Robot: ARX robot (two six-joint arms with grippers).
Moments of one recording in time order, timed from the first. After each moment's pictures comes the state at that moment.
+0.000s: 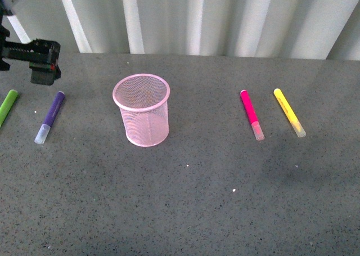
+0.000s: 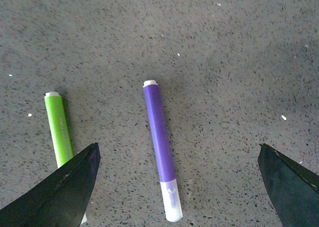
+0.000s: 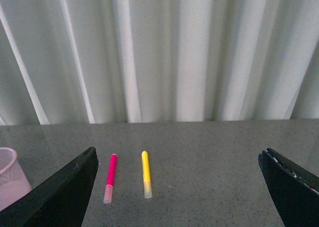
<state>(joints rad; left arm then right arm) 0.02 1.95 1.05 0.07 0.01 0.18 0.00 0.00 0.02 0.00 0.00 0.00</state>
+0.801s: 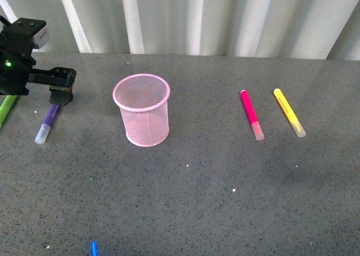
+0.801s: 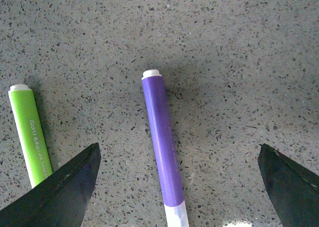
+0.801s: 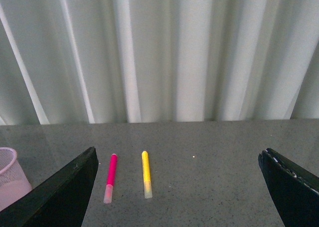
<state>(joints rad) 0.04 2.15 1.22 -0.02 -0.02 0.17 0.00 0.00 0.02 0.00 0.00 0.00</state>
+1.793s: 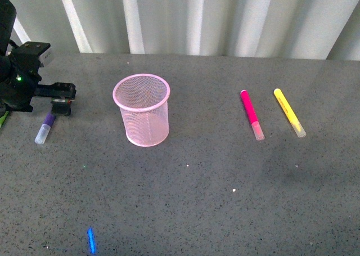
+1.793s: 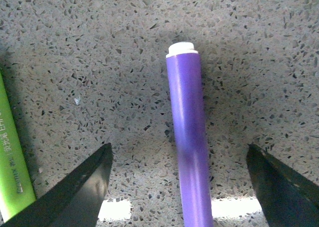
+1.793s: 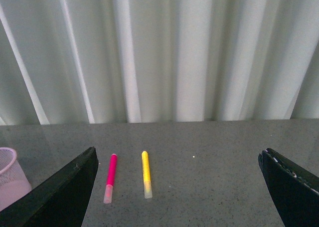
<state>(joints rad) 0.05 2.28 1.33 -0.11 -0.03 0.14 0.00 0.00 0.02 0.00 0.00 0.00</state>
